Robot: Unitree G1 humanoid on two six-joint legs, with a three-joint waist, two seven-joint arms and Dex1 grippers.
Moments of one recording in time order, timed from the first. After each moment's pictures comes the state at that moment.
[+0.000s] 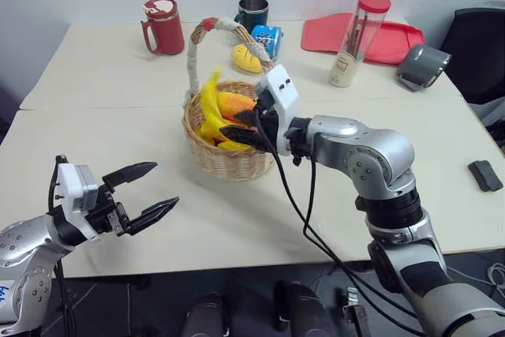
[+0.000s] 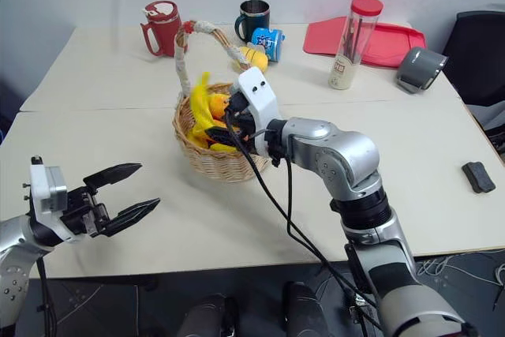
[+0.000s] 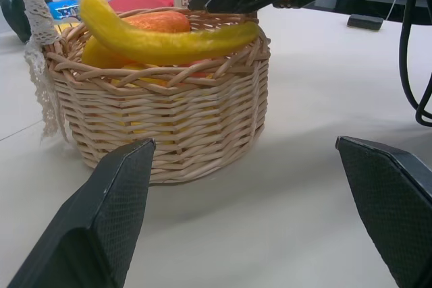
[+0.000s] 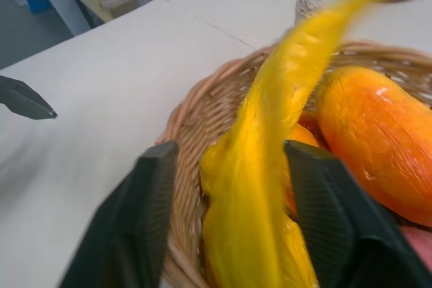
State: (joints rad) left arm 0.13 0.68 0.46 -0.39 -0.68 0.31 -0.93; right arm -0.89 -0.28 0.19 -0.20 0.63 1.02 0.45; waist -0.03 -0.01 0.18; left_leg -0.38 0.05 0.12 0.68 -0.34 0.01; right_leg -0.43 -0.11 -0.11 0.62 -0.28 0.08
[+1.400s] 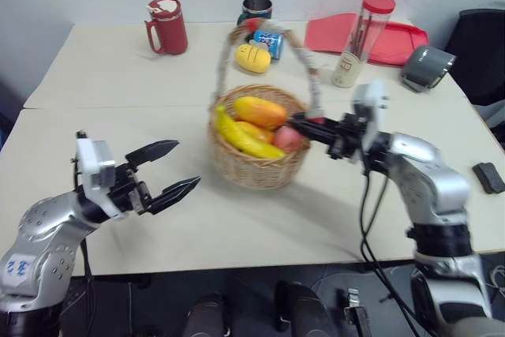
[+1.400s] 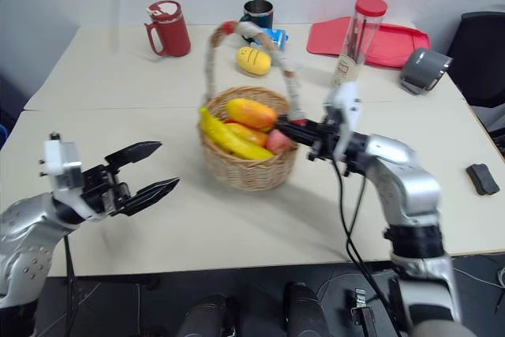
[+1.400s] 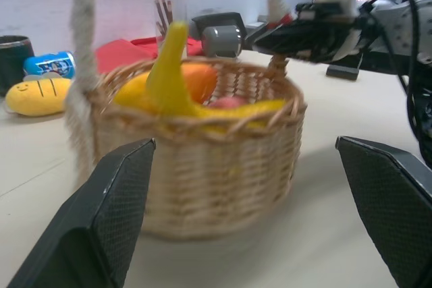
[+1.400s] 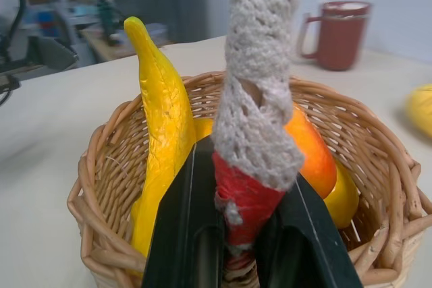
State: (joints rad) left arm -0.09 0.66 0.31 -0.36 -0.74 0.34 -0.88; right arm -0.48 -0.53 -0.20 -0.22 0.58 0.51 0.86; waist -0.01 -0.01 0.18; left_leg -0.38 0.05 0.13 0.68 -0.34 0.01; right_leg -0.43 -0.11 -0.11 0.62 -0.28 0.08
